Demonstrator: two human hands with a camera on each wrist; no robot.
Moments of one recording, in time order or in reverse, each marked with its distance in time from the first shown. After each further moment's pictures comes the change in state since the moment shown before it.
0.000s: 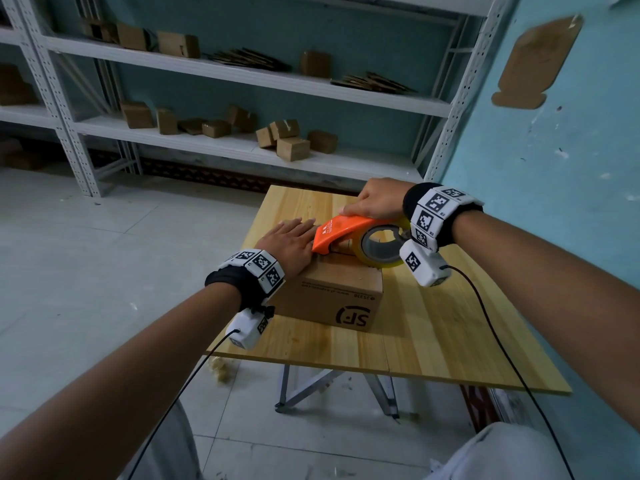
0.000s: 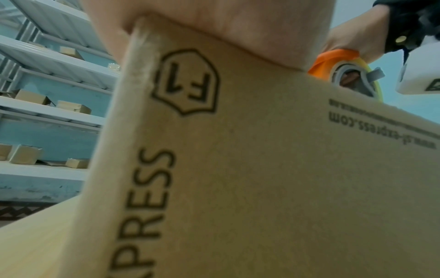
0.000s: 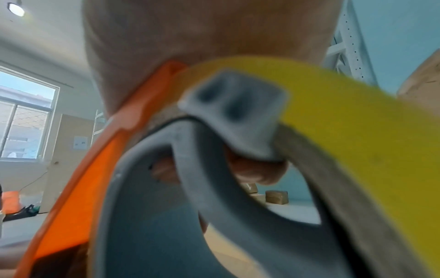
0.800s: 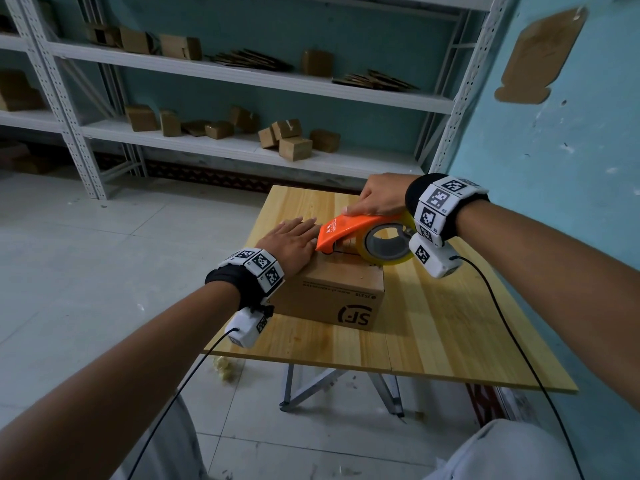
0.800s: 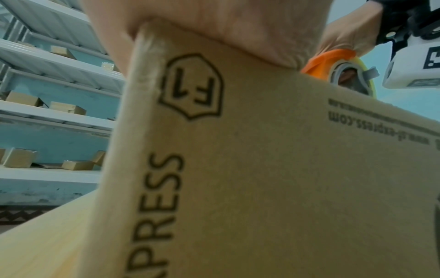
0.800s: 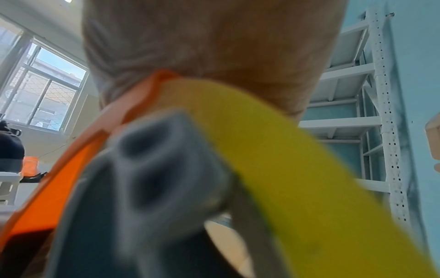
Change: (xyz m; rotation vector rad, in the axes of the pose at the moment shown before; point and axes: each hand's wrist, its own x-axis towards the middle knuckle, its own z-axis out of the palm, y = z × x) left_hand -0.004 0.000 -0.006 0.035 -0.038 0.043; right_hand 0.001 0.004 -0.007 -0.065 -0.039 -0.050
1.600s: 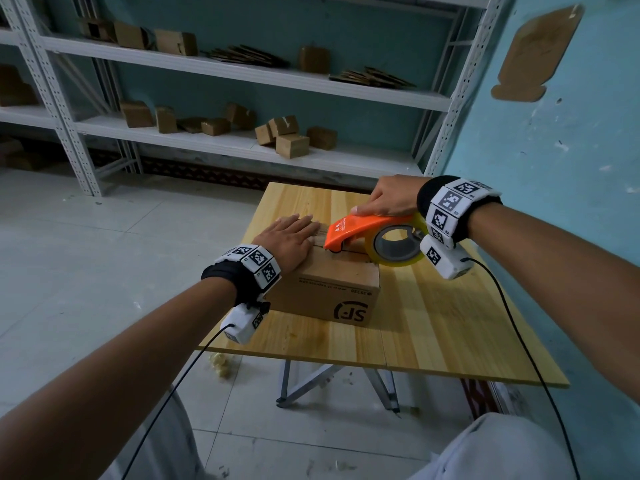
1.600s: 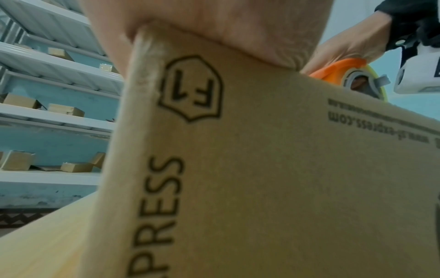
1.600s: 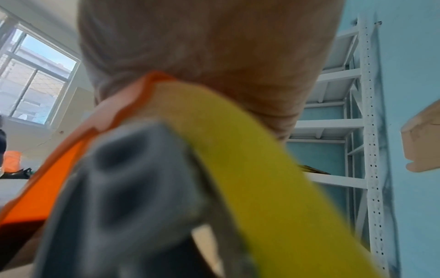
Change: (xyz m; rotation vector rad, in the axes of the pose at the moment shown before) left_hand 0.010 -0.005 0.010 -0.071 -0.012 -0.024; right_hand -0.008 0.021 0.004 0.005 -0.037 0.037
